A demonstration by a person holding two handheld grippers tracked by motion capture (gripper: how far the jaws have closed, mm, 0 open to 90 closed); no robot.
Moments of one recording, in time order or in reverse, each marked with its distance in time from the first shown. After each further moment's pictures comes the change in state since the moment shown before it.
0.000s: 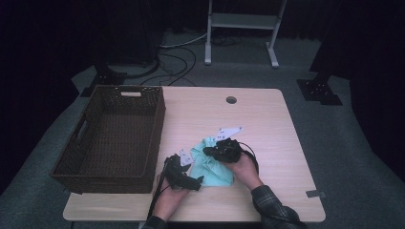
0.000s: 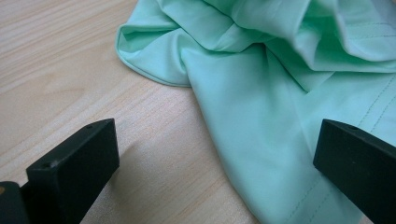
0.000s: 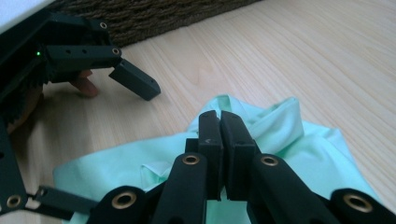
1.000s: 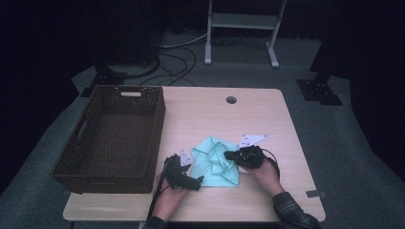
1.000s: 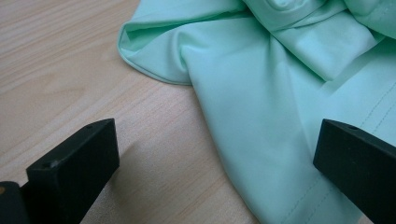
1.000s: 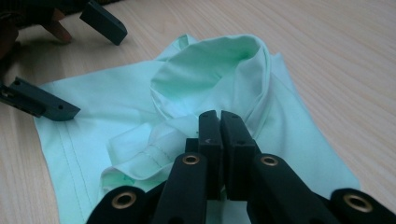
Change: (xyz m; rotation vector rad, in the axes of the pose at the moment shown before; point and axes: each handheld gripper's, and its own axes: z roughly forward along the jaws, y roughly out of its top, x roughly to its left) left arm 0.000 0.000 0.000 0.000 0.000 -0.002; right arm -0.025 -0.054 -0.042 -0.016 -0.050 0.010
